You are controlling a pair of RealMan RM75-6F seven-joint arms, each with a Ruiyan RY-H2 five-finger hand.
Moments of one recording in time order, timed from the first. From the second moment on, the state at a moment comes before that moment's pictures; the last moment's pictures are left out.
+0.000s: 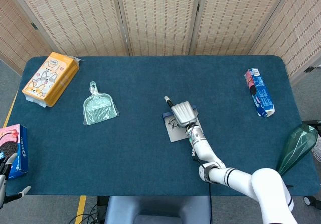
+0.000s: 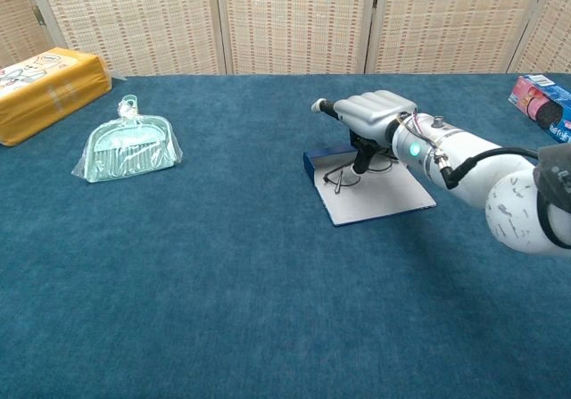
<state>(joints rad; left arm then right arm) 0.06 -1.13 0.01 -1.55 1.46 1.51 0.01 0.96 -1.89 0.25 -0.94 -0.98 0.85 -0.50</state>
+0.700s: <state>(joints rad) 0.06 -1.14 0.02 -1.56 1.45 1.50 0.02 1.00 -1.92 0.27 -0.85 -0.96 0.80 -0.56</state>
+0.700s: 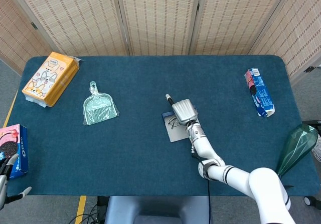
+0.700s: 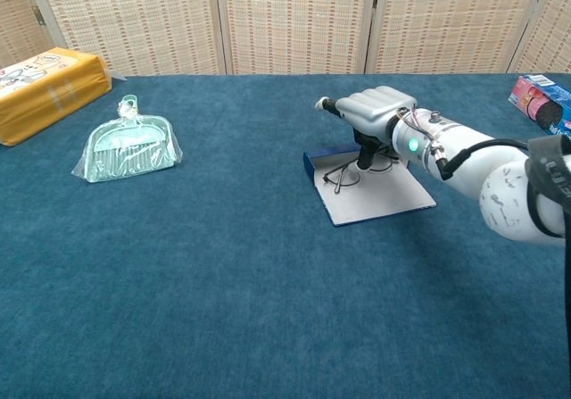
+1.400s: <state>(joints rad) 0.05 -1.14 0.01 -1.55 1.45 1.50 0.04 0.99 -1.91 0.29 -0.84 -0.99 0.83 -0.53</state>
